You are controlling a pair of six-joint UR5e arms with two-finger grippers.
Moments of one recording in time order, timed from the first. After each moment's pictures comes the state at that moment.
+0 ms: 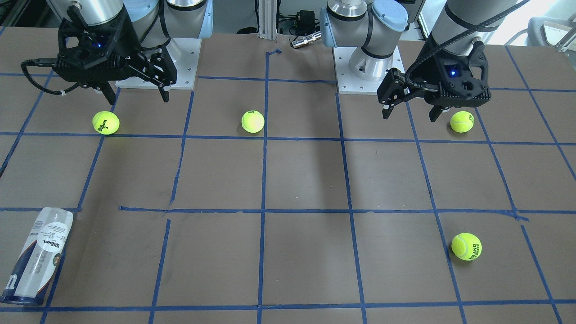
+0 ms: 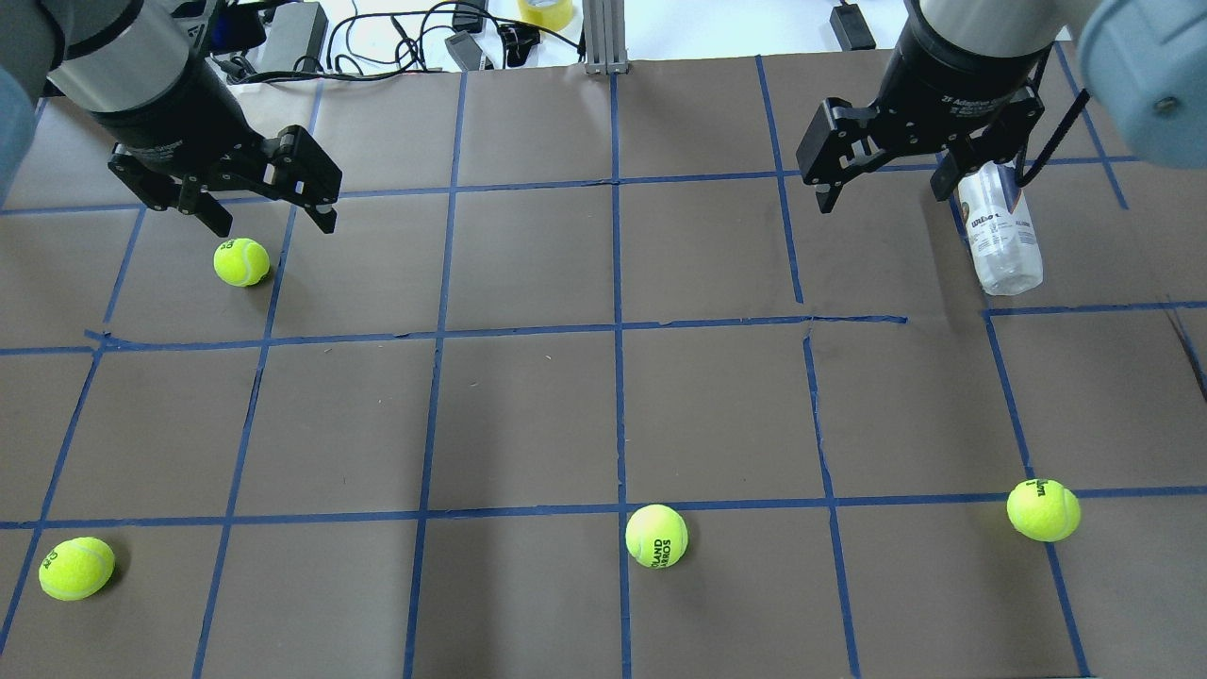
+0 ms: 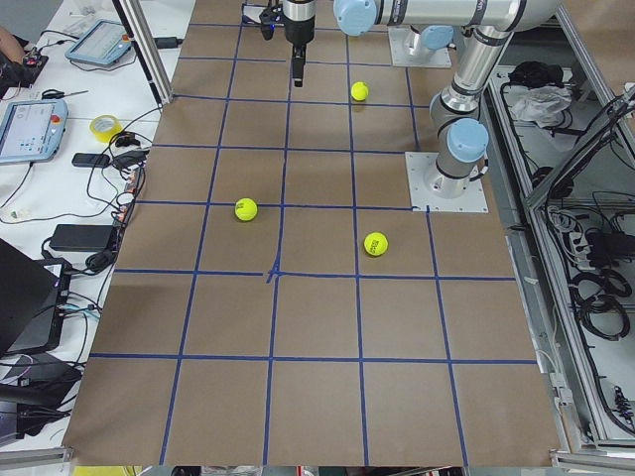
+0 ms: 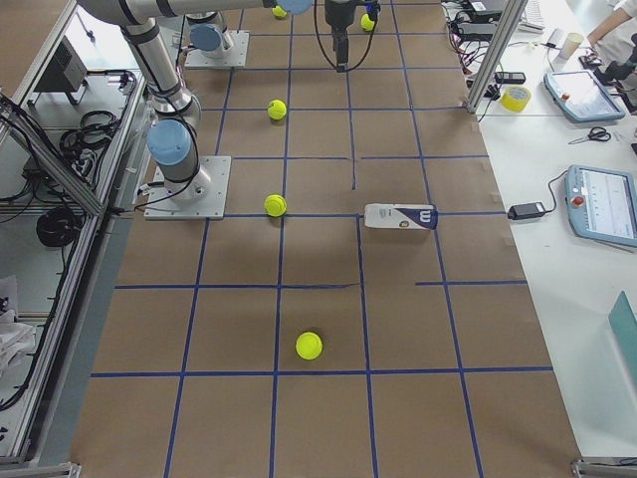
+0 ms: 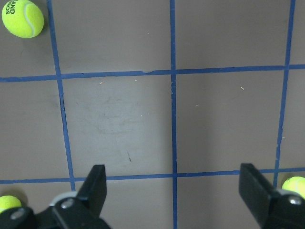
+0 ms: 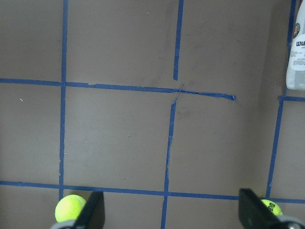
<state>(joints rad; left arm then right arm) -1.49 -1.54 -1.57 -1.58 1.55 0.10 1.61 -1.59 1.52 -1.53 -1.56 -0.03</state>
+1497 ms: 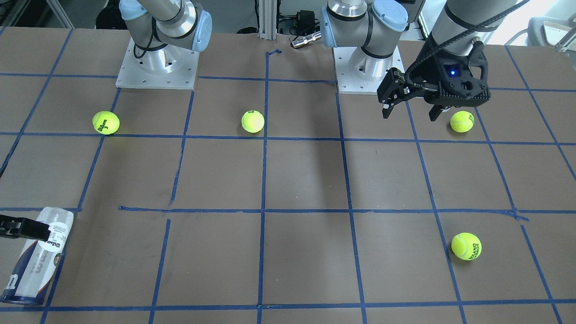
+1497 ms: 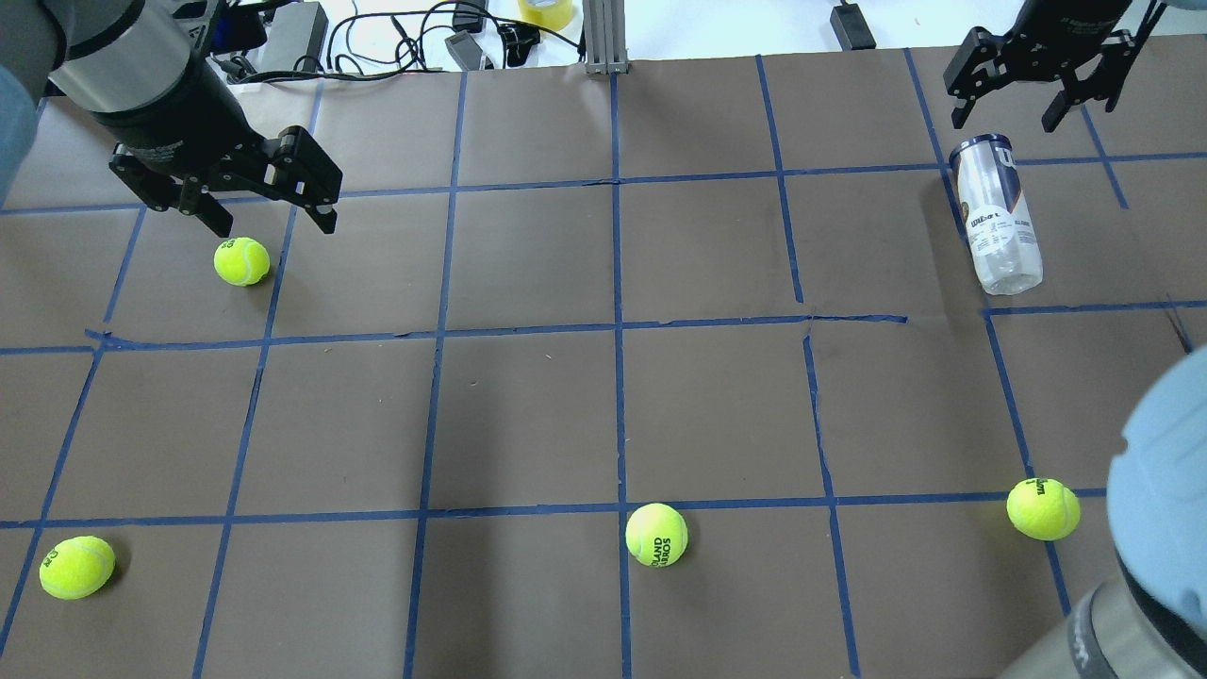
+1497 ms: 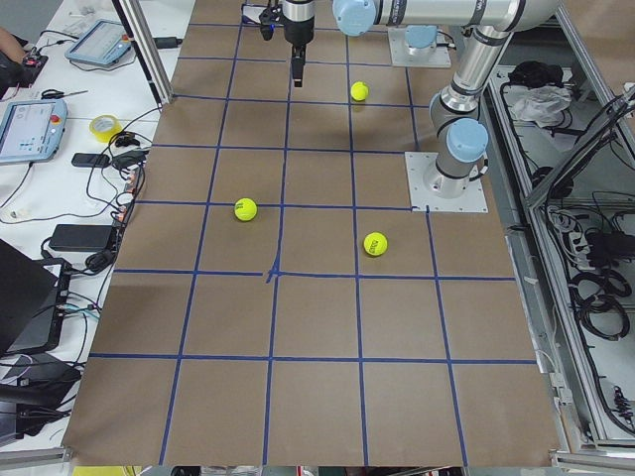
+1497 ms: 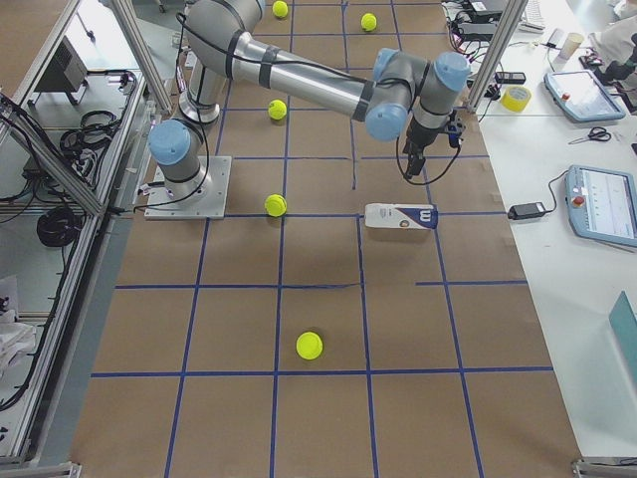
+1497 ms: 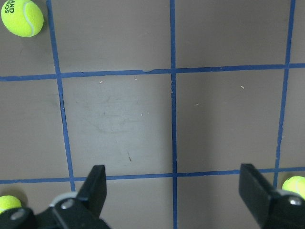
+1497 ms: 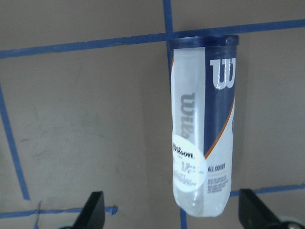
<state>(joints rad) -1.49 -1.54 -1.57 -1.58 1.56 0.10 1.25 -1.02 1.23 -1.69 -1.60 -0.23</state>
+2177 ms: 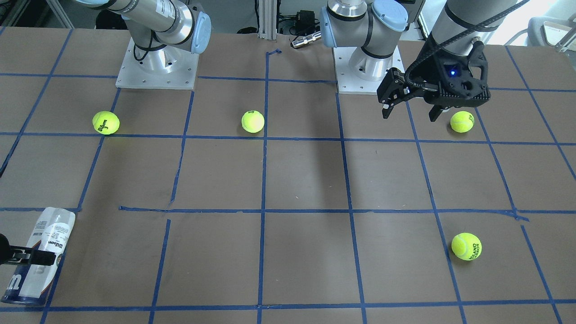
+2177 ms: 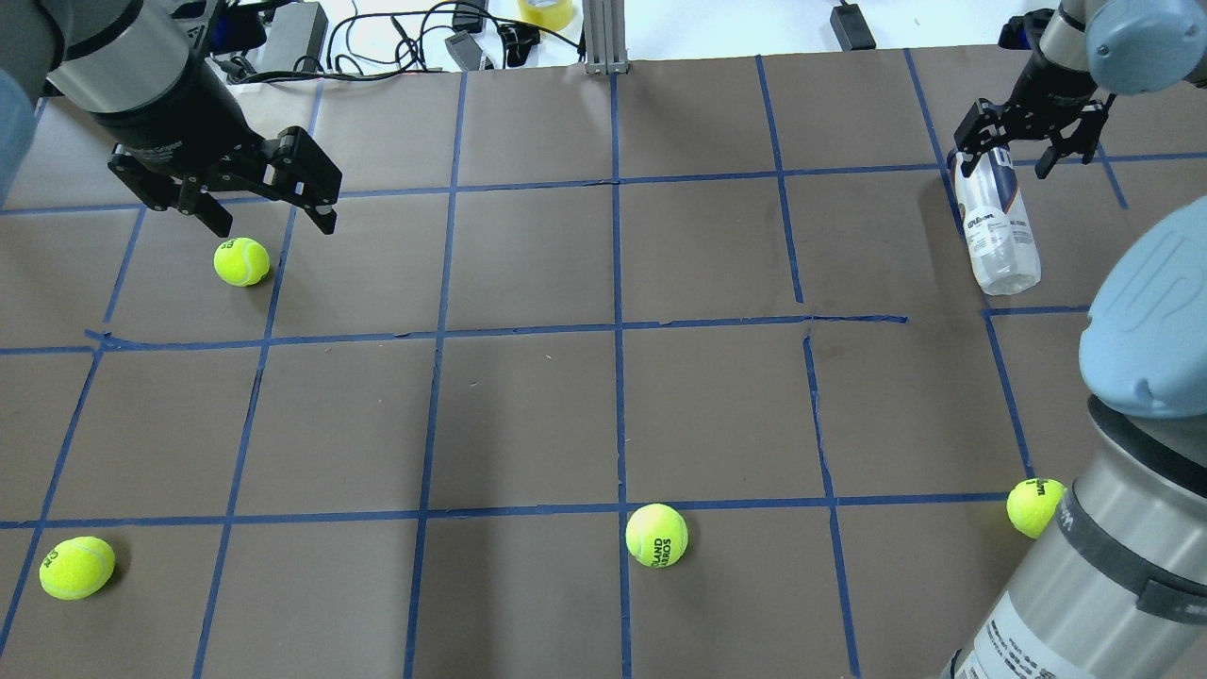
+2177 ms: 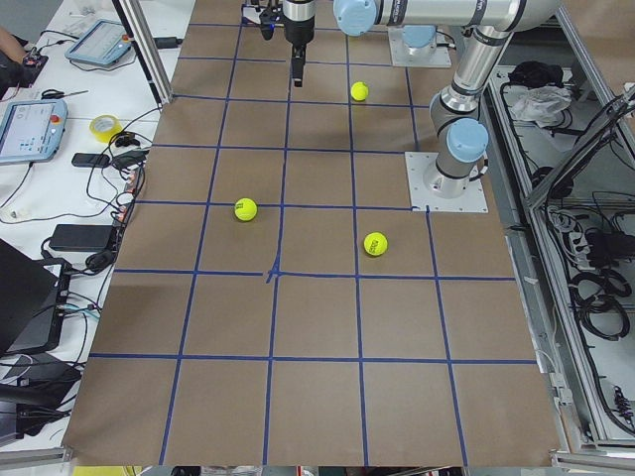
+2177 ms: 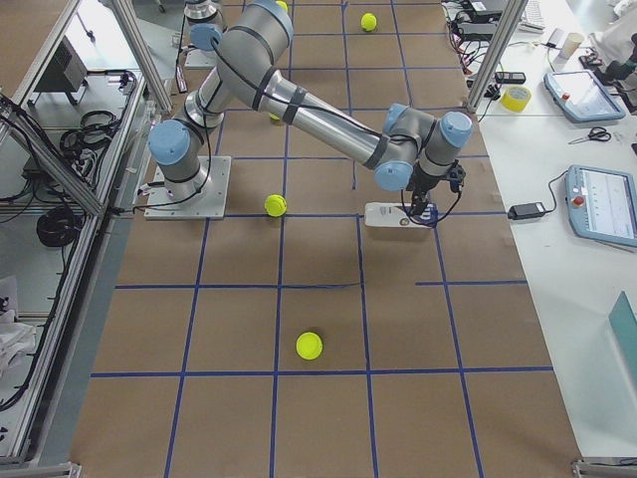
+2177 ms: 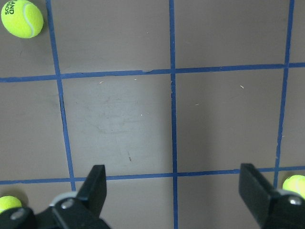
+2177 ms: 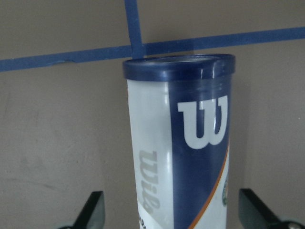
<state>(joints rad) -1.49 -1.54 -1.57 -1.58 1.55 0.10 1.22 -0.89 1.25 -1.81 -1.62 -0.25</state>
